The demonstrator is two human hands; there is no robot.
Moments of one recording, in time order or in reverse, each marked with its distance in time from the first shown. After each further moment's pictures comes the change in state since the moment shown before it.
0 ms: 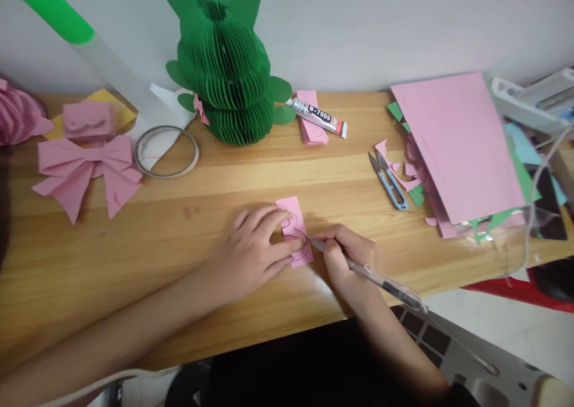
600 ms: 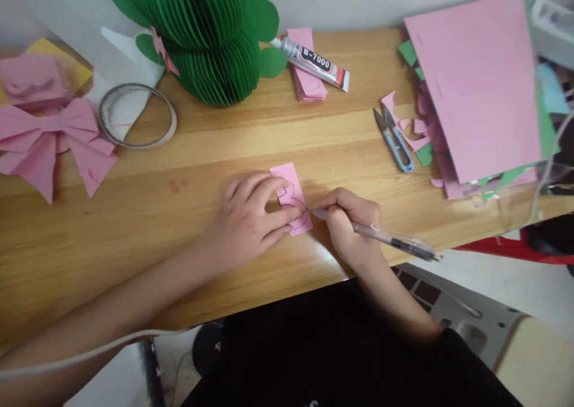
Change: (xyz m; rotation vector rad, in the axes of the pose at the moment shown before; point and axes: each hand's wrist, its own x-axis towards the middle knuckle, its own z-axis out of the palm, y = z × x) left_hand 0.001 -0.001 -0.001 0.017 -0.045 0.009; right_hand 0.005 -0.004 -0.002 0.038 0.013 0.022
